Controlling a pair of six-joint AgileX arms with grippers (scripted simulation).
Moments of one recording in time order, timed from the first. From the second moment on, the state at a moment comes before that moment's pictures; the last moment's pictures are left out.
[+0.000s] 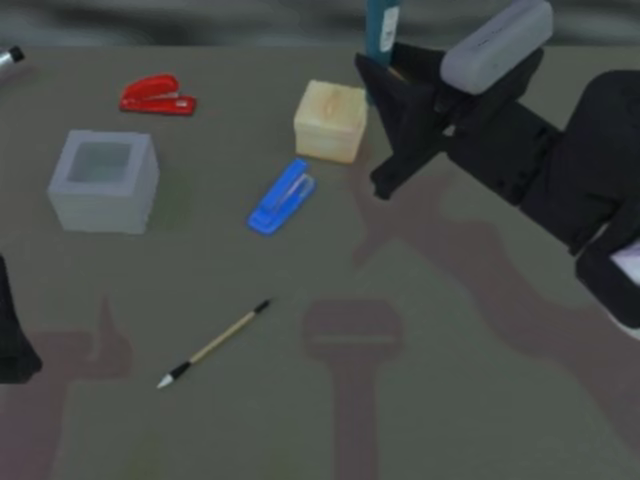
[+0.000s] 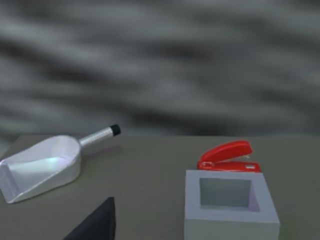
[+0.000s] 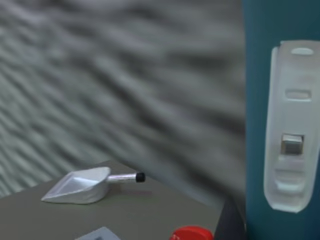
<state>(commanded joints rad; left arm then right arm) 0.00 0.00 0.00 0.00 0.00 0.00 0.56 1.64 0.75 0.98 -0.21 0.04</state>
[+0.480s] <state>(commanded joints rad) 0.00 0.00 0.00 0.00 0.00 0.00 0.63 1.61 0.72 1.02 -0.15 0.05</state>
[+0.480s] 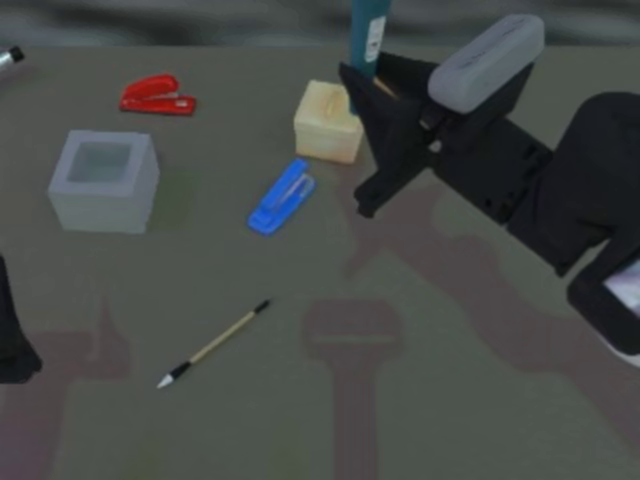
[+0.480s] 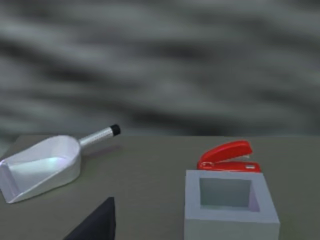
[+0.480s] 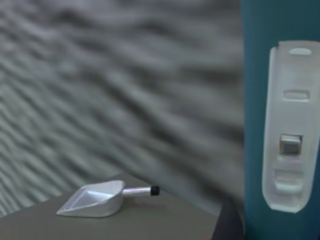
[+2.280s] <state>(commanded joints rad) -0.29 1.27 0.77 0.45 0.81 0.11 0.63 1.61 0.72 1.02 -0.15 0.04</state>
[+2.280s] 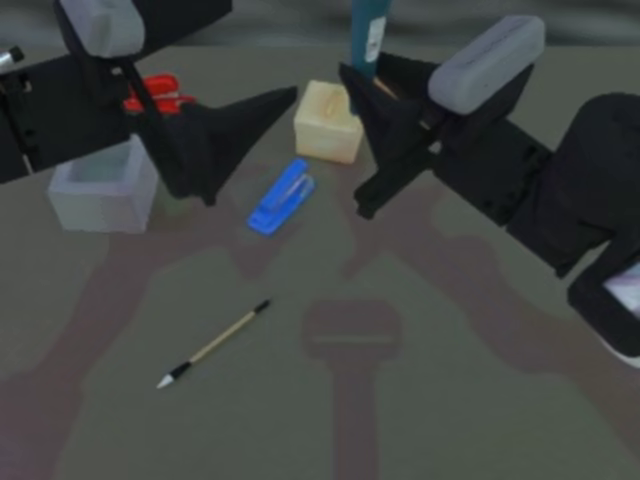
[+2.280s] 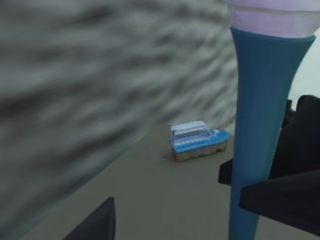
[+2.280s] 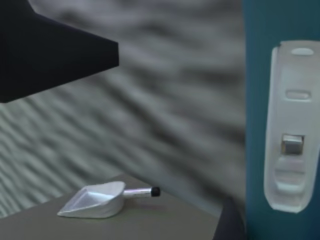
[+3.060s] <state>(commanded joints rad) -0.48 1.54 0.99 0.51 0.63 0.10 0.63 1.61 0.72 1.02 -0.15 0.04</state>
